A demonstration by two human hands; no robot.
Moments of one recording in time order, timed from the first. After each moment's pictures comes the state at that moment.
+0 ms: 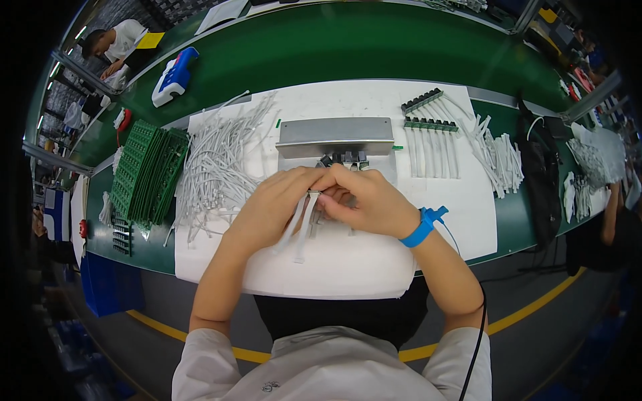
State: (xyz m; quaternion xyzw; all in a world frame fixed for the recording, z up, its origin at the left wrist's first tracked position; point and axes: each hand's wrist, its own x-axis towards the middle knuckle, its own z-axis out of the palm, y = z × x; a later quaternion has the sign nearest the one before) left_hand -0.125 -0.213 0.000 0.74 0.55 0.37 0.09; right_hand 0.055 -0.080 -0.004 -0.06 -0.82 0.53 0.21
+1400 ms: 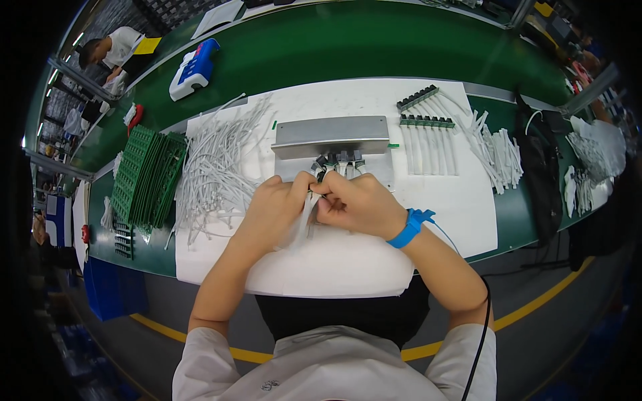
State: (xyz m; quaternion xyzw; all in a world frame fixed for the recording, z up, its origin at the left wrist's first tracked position) left_hand -0.115 -0.215 -0.005 0.73 0.63 0.24 0.06; right_hand 0.053 -0.087 -0.023 -0.08 -0.86 0.43 0.26
